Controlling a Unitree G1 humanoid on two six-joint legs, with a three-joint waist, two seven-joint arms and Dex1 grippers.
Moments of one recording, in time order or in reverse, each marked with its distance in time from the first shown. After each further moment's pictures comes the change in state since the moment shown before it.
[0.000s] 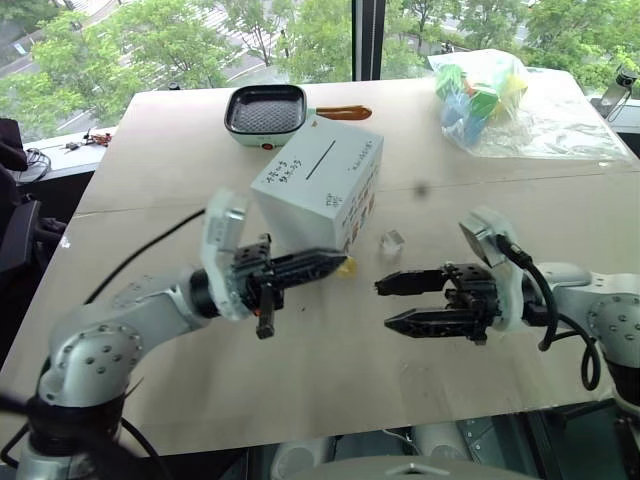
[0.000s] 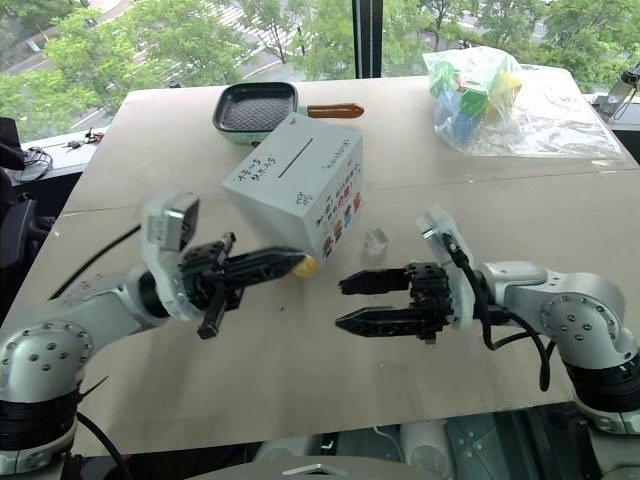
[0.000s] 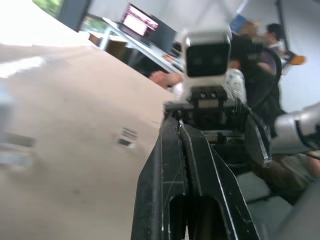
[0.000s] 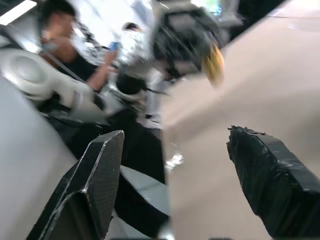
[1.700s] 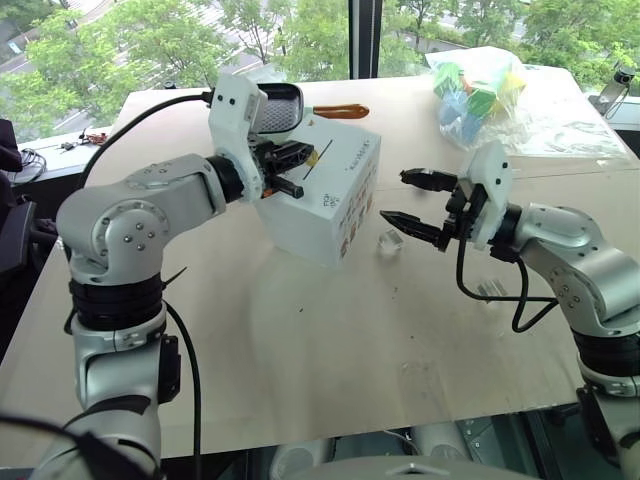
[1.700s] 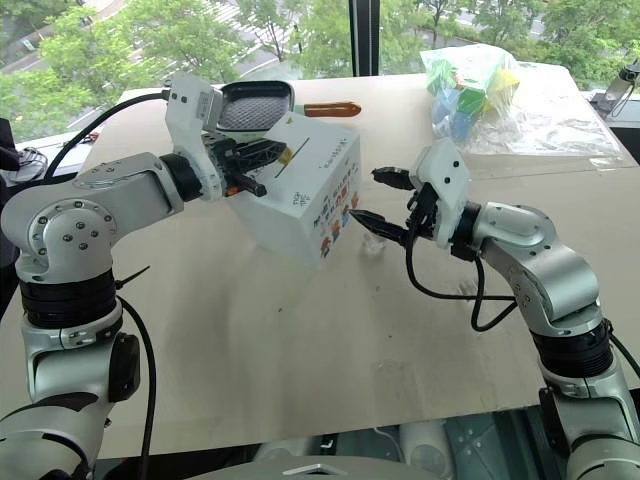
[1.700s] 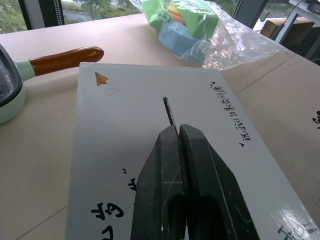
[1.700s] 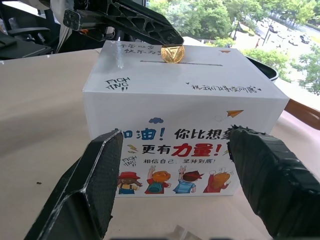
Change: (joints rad) left arm -0.583 -0.129 -0.126 0.296 0.524 0.307 0.411; right arm -0.177 0.176 0.071 0.069 -0.710 -0.356 -0.117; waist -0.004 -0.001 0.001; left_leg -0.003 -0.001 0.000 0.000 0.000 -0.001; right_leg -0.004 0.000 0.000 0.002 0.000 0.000
